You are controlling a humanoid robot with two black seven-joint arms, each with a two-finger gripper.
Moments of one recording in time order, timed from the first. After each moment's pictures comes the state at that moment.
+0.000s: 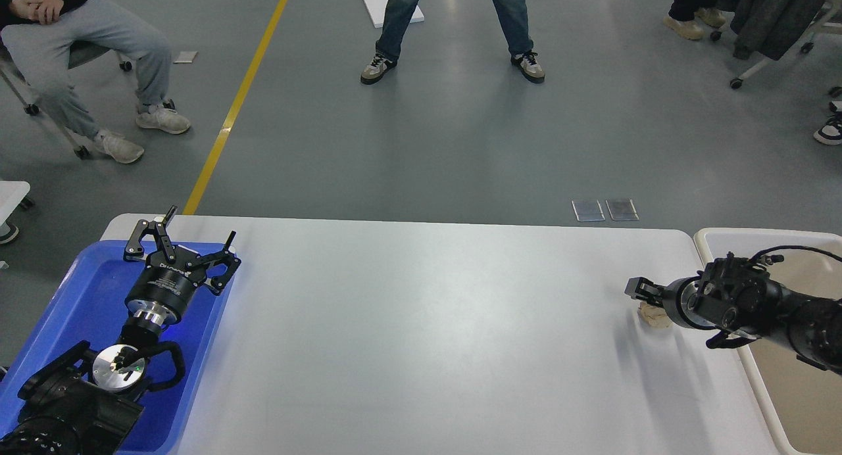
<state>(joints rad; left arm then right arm) -0.51 0.28 -1.02 -0.34 -0.22 -0.79 -0.19 1.07 -0.28 -0.90 0.48 -0.17 0.08 0.00</state>
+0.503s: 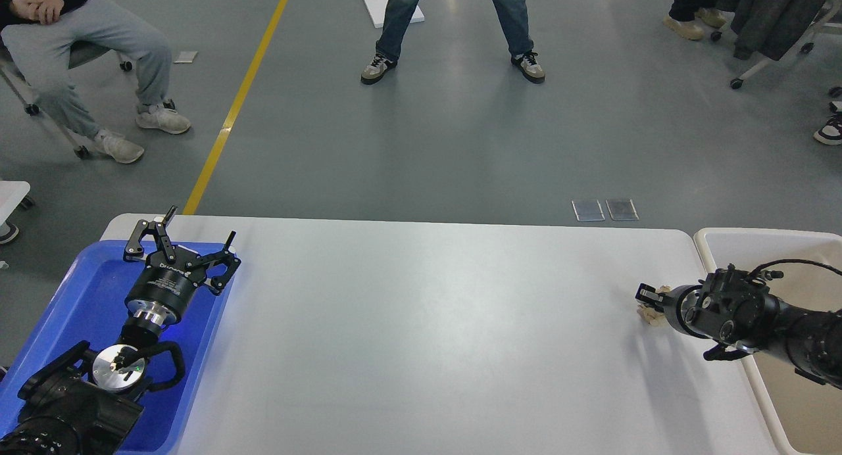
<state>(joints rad) -0.51 0.28 -1.02 -0.34 -0.22 -0.79 -0.19 1.02 -0.28 -0.87 0.48 -0.19 -0.01 0.00</state>
